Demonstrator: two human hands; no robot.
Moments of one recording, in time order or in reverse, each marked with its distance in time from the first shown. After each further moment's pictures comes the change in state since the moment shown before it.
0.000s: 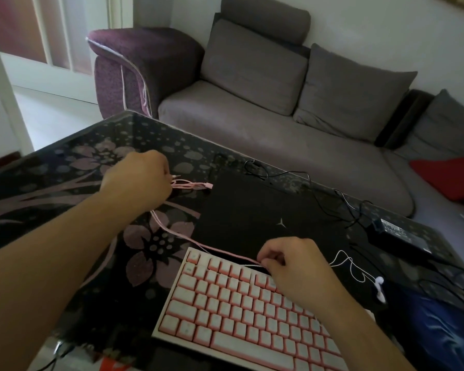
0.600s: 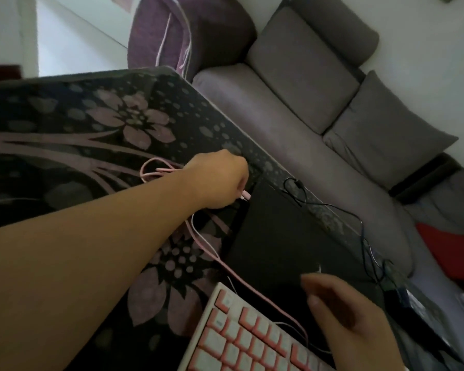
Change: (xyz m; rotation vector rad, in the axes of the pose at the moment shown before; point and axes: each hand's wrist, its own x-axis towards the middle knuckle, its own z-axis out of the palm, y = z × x) left_hand 0.077 0.000 0.071 -0.130 -0.190 0.296; right_hand 0.030 0.005 0.012 0.275 0.250 0.017
